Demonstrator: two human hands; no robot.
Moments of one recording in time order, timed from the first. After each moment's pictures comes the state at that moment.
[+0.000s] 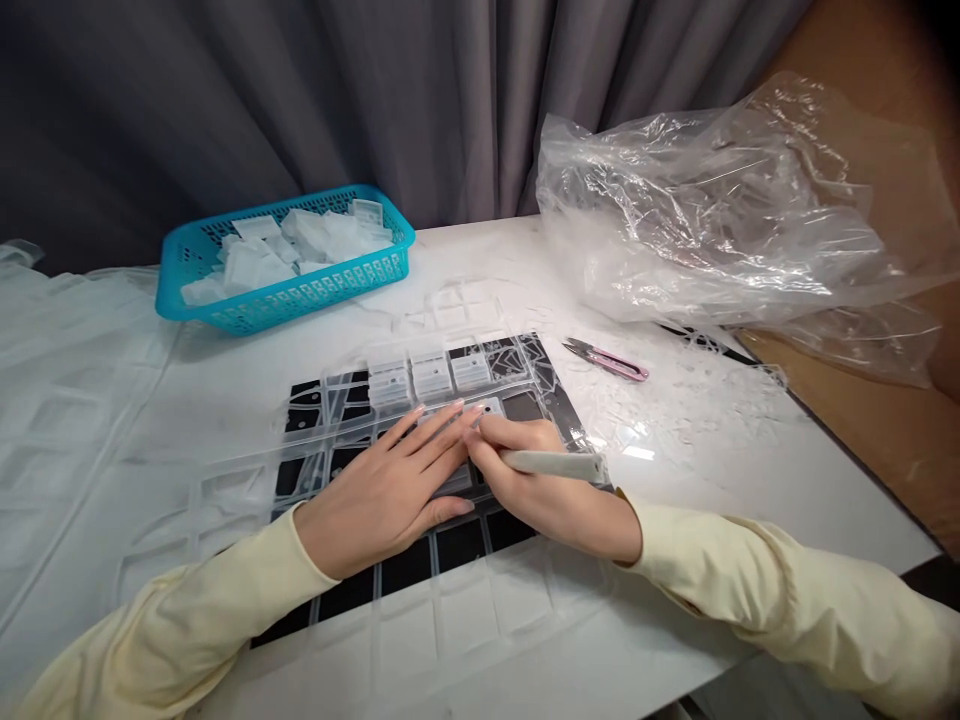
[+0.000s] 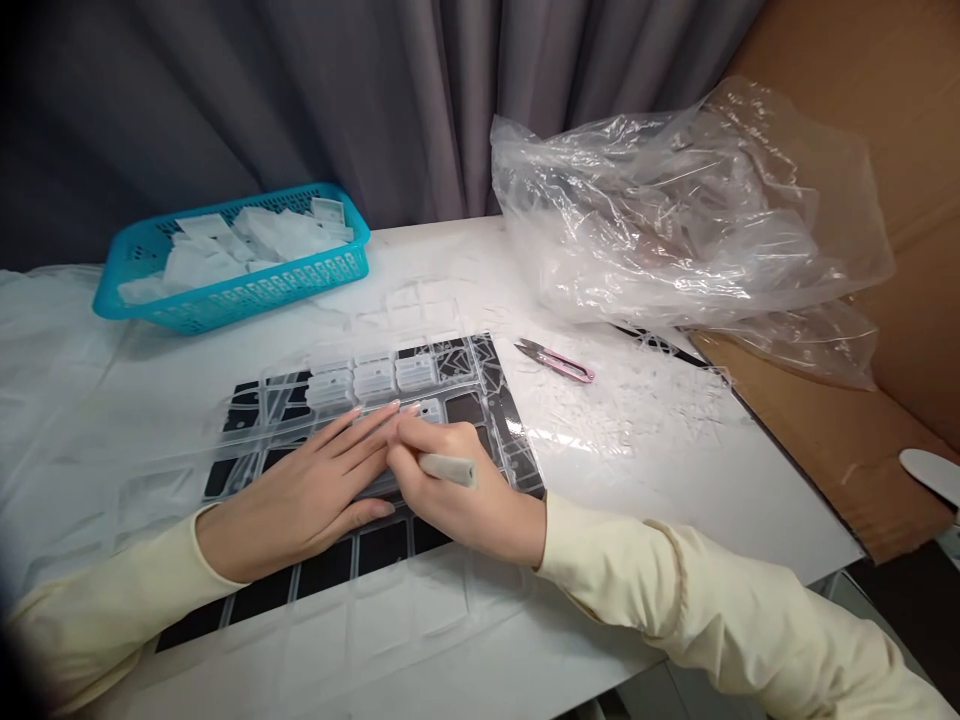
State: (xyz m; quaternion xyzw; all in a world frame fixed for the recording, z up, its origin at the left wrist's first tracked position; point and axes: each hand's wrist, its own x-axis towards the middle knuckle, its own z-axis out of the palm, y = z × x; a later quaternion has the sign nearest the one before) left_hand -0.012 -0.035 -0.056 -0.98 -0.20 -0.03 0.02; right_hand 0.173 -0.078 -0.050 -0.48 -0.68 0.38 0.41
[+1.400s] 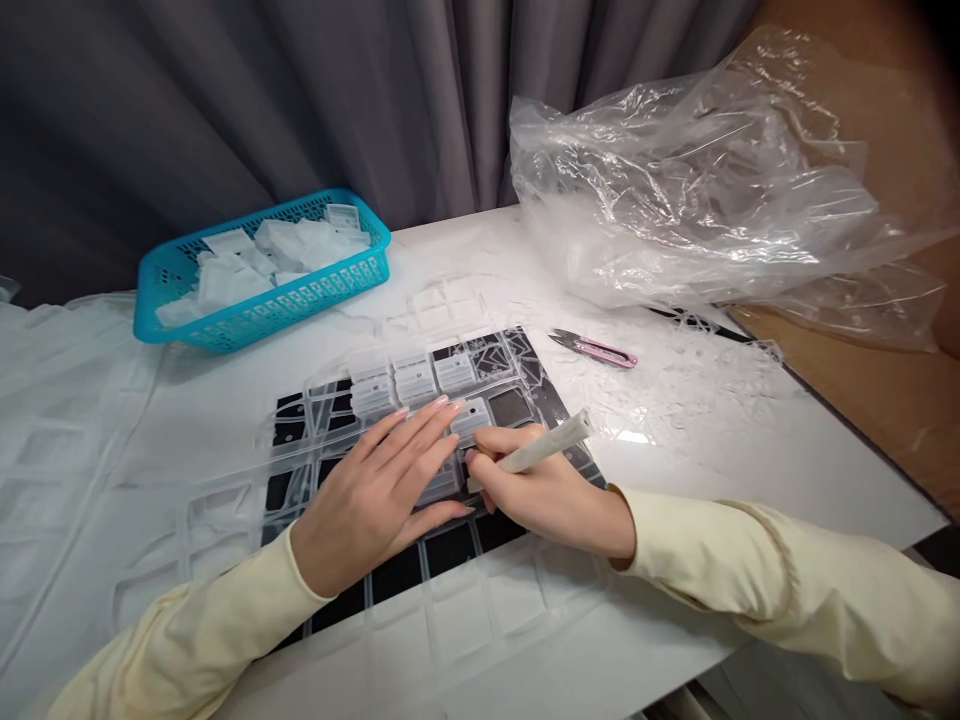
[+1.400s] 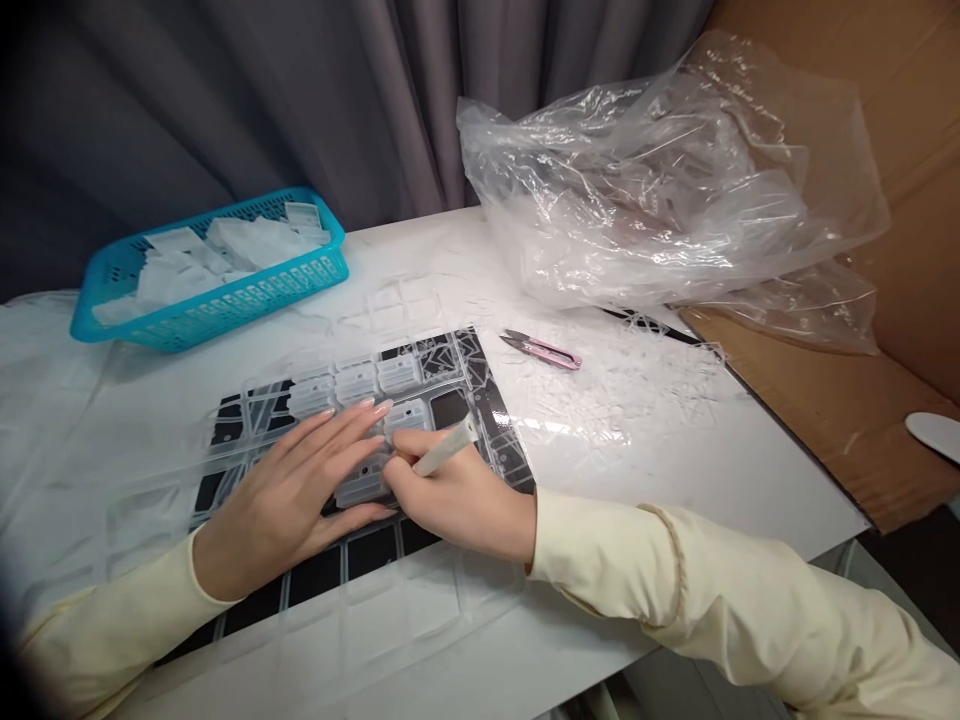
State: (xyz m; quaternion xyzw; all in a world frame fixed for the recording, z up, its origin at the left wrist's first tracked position) left_hand -0.004 -0.038 -0.048 -0.97 -0.19 -0.14 0.10; right_hand 0.182 -0.083 -0.057 -0.45 -0.60 0.52 0.41
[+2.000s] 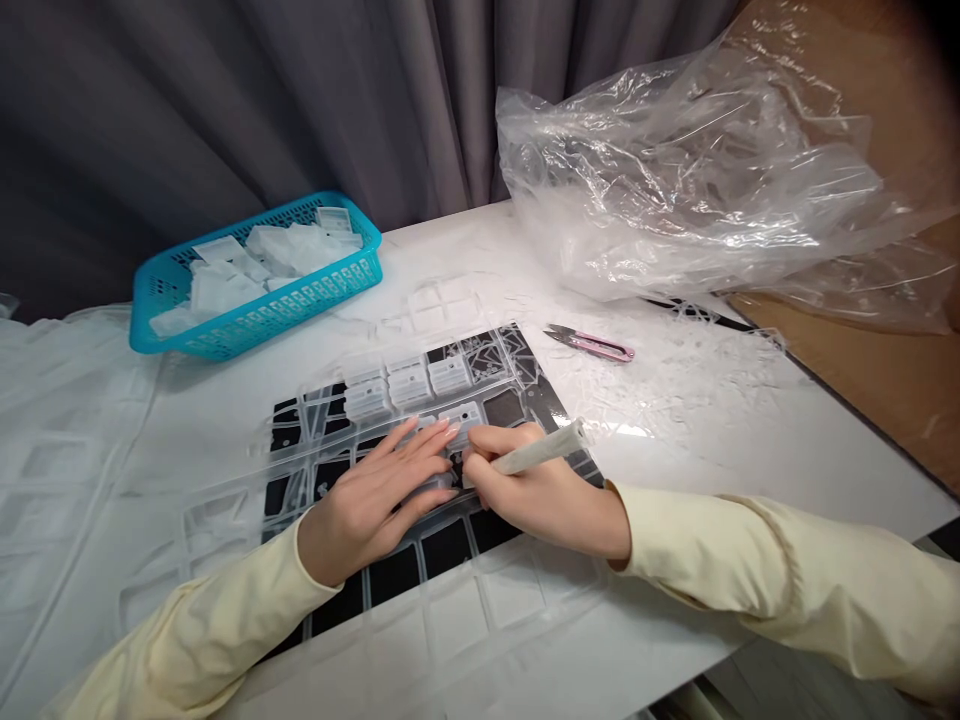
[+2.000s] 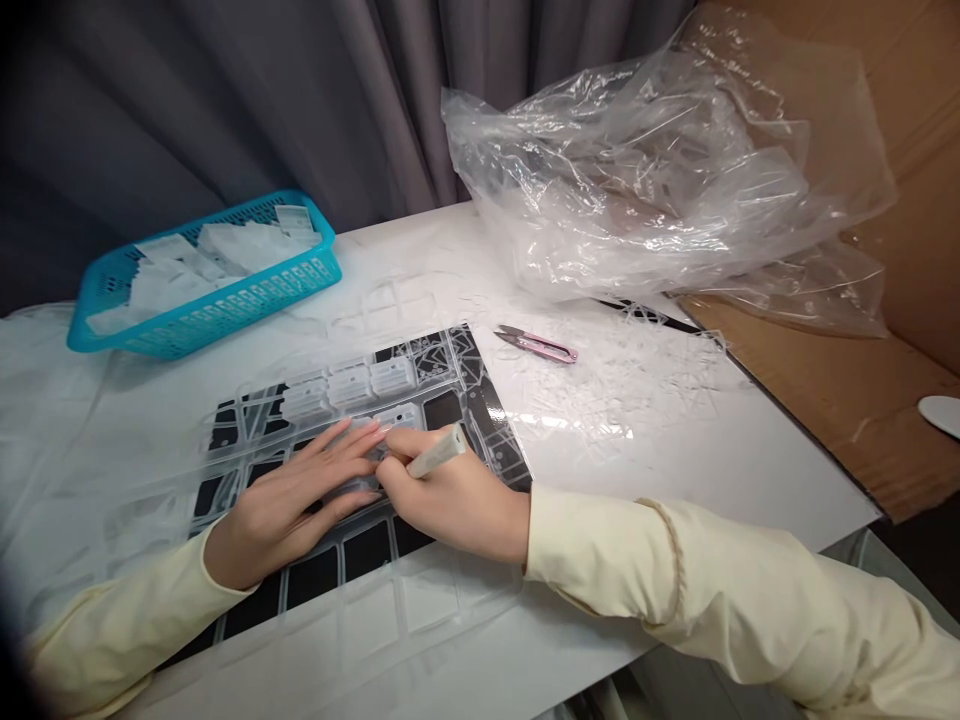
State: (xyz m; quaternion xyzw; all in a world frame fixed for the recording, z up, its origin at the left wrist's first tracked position) left_hand -0.008 -0.037 -0.060 -0.96 -0.17 -0.20 -0.07; right_hand 0.185 -0.082 -0.057 -0.43 -0.62 0.48 0.45
